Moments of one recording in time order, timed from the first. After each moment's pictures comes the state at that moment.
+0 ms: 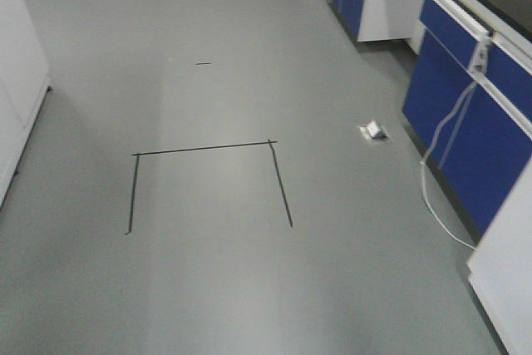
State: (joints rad) left arm -0.17 0.45 -0.62 0.34 0.50 -0.18; right arm 0.37 0.25 -0.47 -0.30 0.42 0.25
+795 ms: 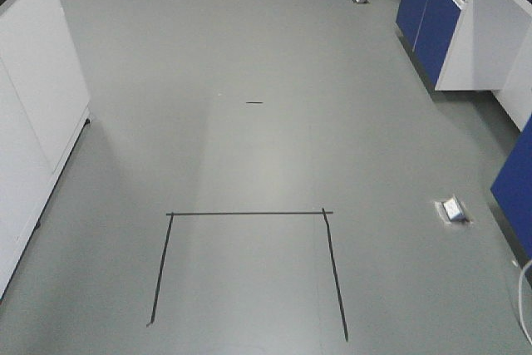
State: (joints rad) left arm -0.17 0.45 -0.62 0.34 0.50 -0.18; right arm 0.37 0.25 -0.47 -0.30 0.42 0.25
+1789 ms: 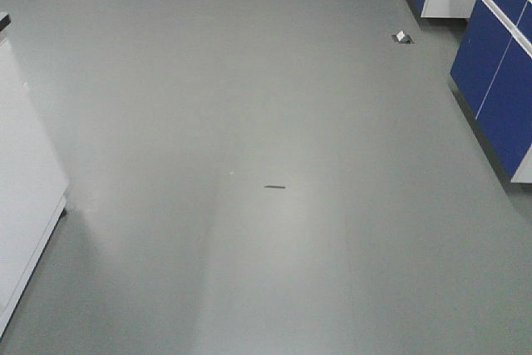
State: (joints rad) left arm -0.17 0.45 -0.62 0.34 0.50 -0.18; right arm 0.37 0.25 -0.47 -0.30 0.42 0.25
